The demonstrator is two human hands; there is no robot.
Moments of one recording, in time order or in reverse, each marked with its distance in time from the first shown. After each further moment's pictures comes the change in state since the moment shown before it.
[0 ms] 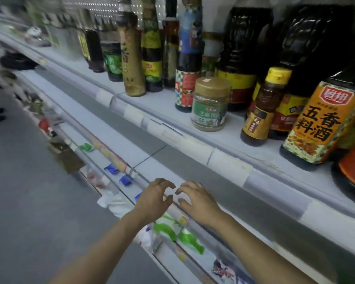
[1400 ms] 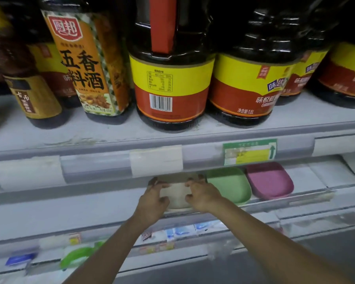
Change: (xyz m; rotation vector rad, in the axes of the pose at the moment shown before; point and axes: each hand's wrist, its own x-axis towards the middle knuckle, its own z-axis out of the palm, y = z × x) left_hand -0.005 0.198 0.209 -0.225 -0.600 0.399; right_hand -0.253 0.144 -0.034 0.072 -0.063 1.080
